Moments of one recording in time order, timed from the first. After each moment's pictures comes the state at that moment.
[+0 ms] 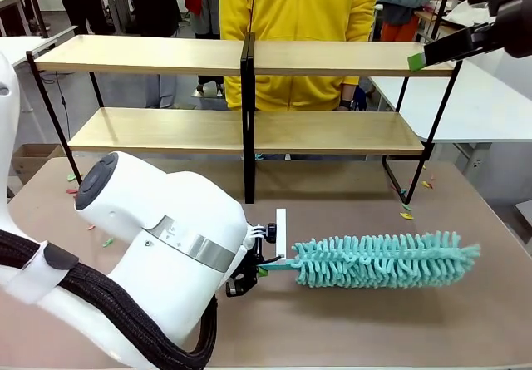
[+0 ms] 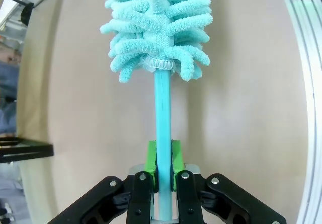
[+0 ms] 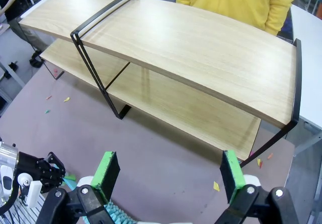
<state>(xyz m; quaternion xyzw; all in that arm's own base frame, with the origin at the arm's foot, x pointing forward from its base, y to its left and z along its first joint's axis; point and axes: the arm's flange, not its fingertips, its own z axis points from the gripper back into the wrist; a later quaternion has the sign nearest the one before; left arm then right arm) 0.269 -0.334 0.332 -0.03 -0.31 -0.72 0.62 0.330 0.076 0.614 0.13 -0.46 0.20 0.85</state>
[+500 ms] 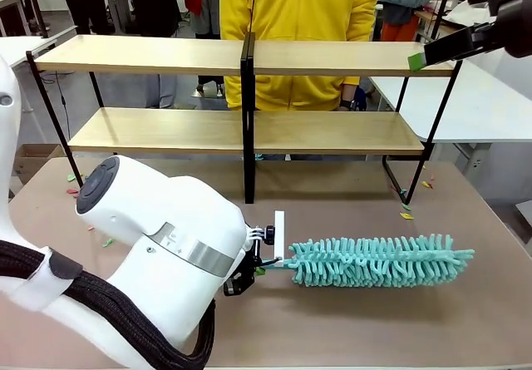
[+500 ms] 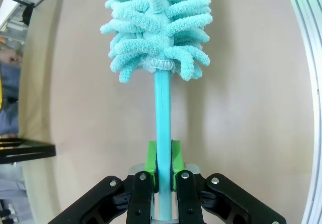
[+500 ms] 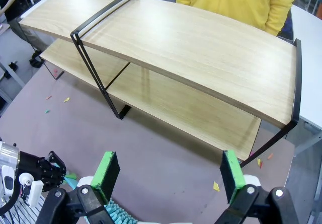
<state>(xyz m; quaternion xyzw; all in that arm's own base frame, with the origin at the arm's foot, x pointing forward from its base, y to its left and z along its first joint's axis) 0.271 -0.334 0.329 -0.02 -0.31 -0.72 0.62 0.330 0.076 0.614 0.13 -0.46 0.20 0.85</state>
